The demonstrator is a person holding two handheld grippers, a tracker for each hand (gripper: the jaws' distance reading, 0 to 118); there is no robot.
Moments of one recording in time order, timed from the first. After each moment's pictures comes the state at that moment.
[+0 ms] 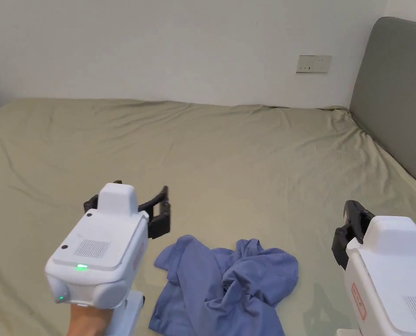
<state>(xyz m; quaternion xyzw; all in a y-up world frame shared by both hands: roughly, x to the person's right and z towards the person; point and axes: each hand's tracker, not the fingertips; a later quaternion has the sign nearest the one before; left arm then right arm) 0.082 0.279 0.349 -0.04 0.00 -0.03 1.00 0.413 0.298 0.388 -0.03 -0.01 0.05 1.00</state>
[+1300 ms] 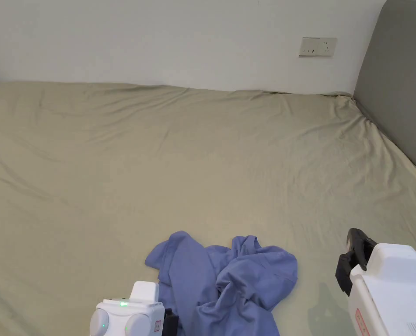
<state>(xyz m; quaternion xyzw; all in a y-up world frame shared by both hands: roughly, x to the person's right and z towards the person) 0.117 0.098 0.289 -0.49 -0.04 0.00 0.87 0.440 0.244 0.351 -0.11 -0.02 0.04 0.99</state>
